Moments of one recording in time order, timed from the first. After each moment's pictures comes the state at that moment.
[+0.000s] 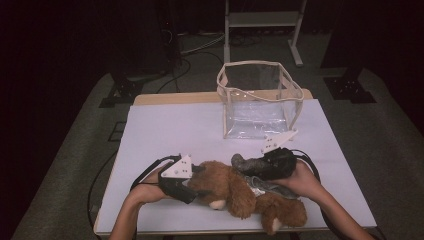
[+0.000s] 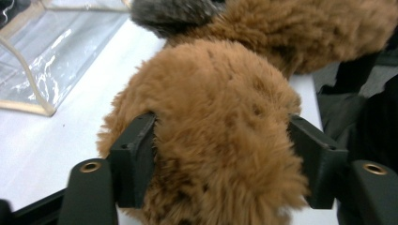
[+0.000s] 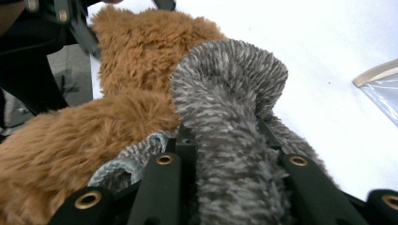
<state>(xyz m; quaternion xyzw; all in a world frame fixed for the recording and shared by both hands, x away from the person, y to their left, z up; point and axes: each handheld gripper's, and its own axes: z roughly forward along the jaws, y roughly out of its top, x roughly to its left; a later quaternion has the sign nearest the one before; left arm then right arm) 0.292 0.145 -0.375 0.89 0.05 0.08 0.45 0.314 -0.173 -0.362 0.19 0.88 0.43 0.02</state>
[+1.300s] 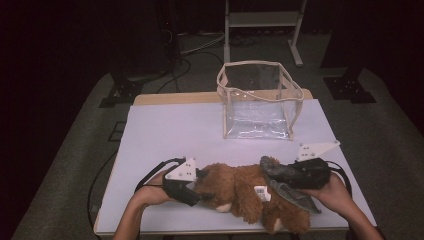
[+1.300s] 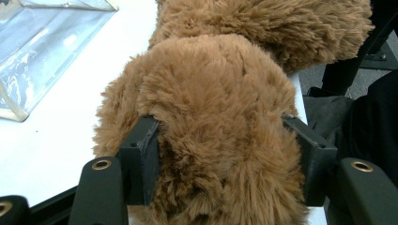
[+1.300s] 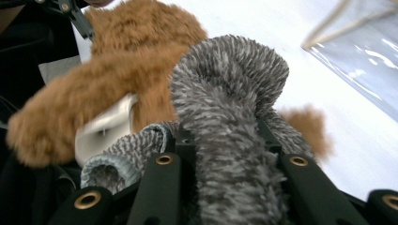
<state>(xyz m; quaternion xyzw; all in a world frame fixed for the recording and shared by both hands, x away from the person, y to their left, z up) 0.289 0.133 -0.386 0.89 0.04 0.06 0.44 0.283 -0.247 -0.366 0.25 0.86 0.45 0.05</state>
